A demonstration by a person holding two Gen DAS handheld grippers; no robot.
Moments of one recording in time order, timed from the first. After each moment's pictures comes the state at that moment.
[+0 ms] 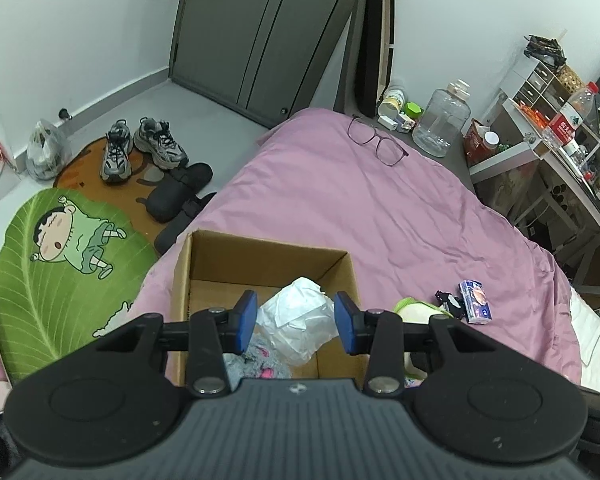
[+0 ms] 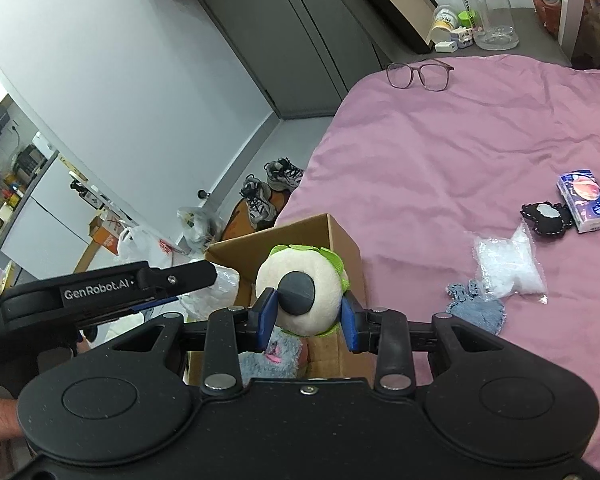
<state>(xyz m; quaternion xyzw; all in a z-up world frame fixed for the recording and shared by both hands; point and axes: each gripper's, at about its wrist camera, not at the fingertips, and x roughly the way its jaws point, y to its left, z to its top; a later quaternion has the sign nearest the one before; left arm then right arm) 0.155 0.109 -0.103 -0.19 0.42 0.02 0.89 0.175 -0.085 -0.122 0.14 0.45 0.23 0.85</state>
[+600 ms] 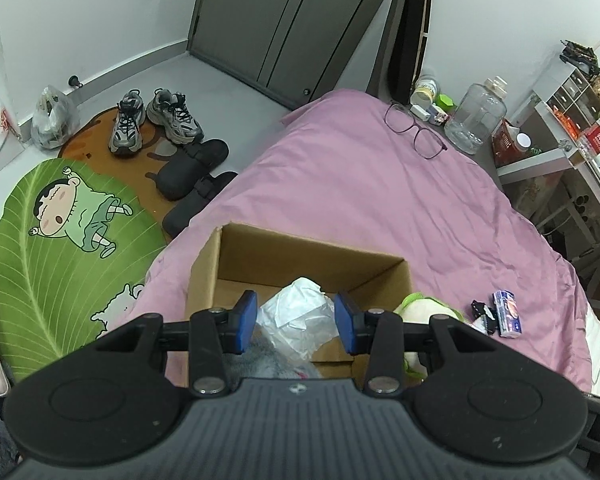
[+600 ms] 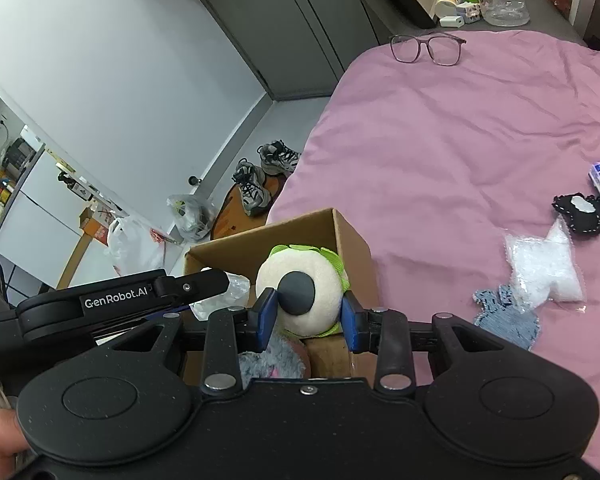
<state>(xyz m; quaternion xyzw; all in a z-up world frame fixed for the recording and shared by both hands) 0.187 0.140 -0.146 -0.22 0.45 0.04 0.87 0.209 -0.055 -0.152 0.13 0.47 0.22 0.84</state>
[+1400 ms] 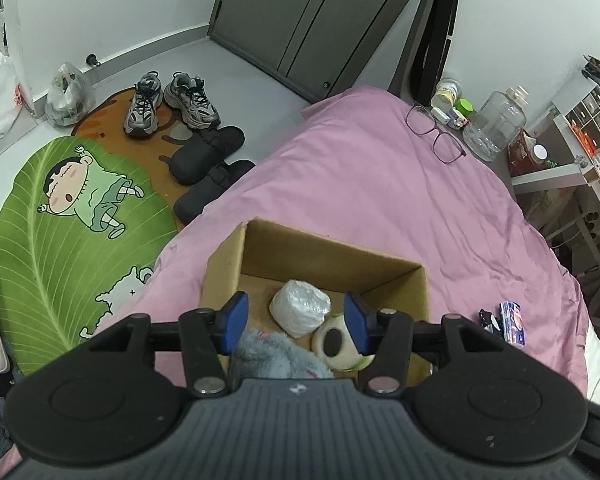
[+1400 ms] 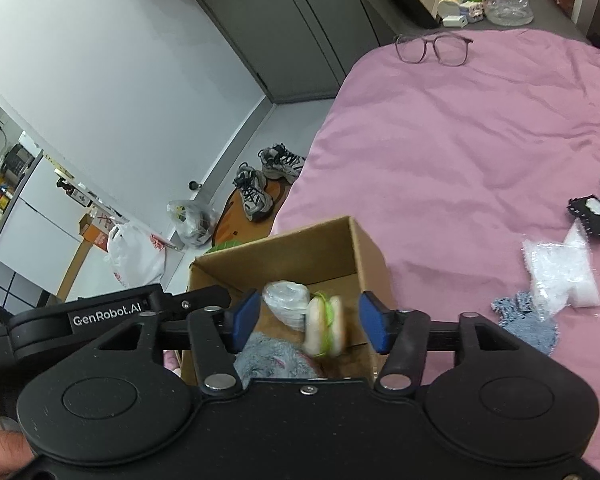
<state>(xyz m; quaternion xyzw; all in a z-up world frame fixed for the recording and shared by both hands) 0.188 0.150 -0.147 -0.24 0.46 0.06 0.85 0.210 -0.045 -0.151 0.14 0.47 0.22 0.84</state>
